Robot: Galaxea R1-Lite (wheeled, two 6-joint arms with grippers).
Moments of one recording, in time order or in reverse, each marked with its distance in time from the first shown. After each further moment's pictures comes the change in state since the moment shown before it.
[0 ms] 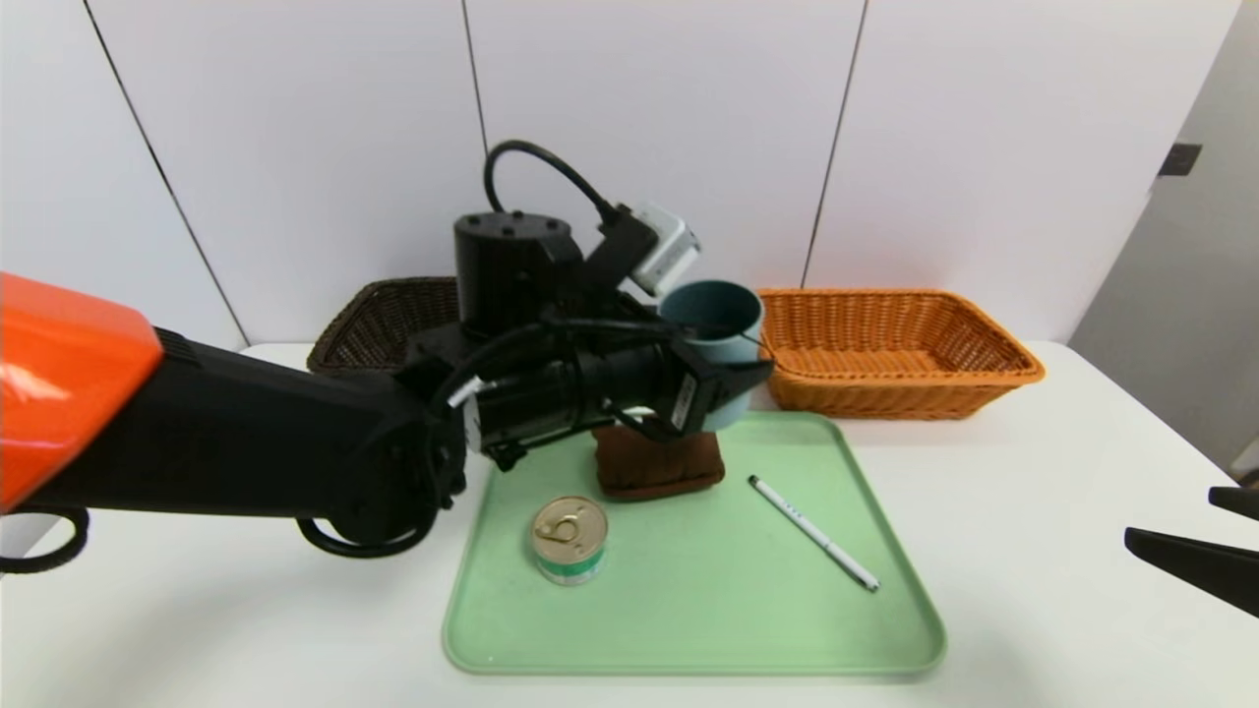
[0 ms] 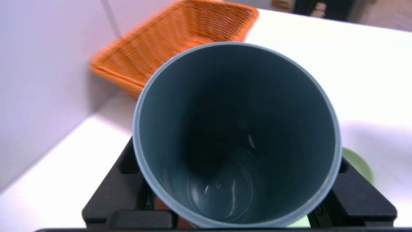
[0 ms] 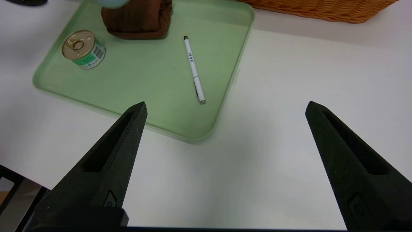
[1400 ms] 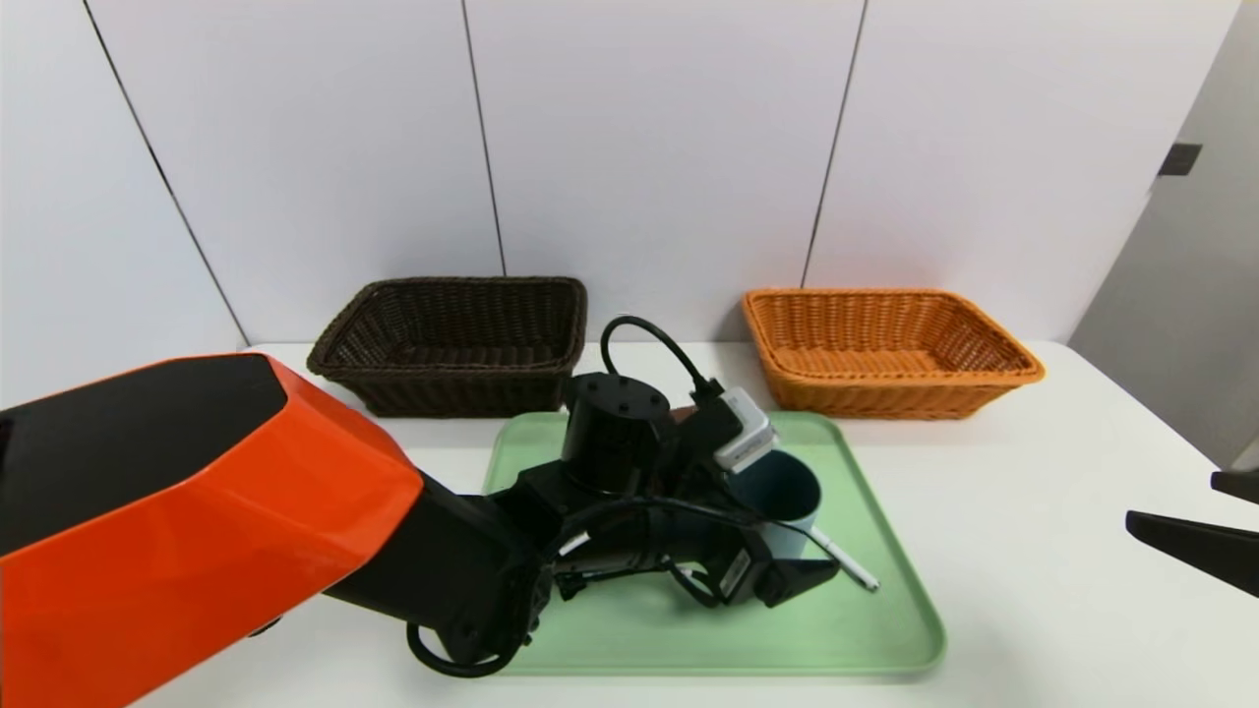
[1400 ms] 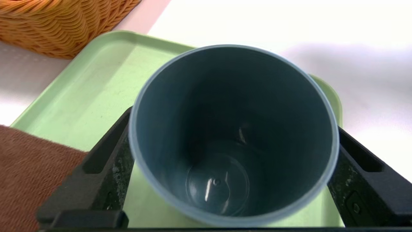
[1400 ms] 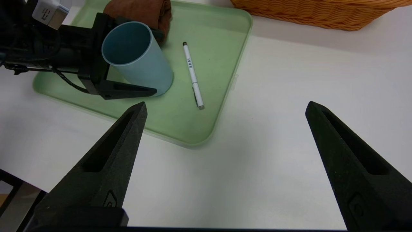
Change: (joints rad) left arm -0.103 0.196 0.139 -0.139 -0.117 0.017; right arm 0.000 0.016 -0.034 0.011 -0.006 -0.005
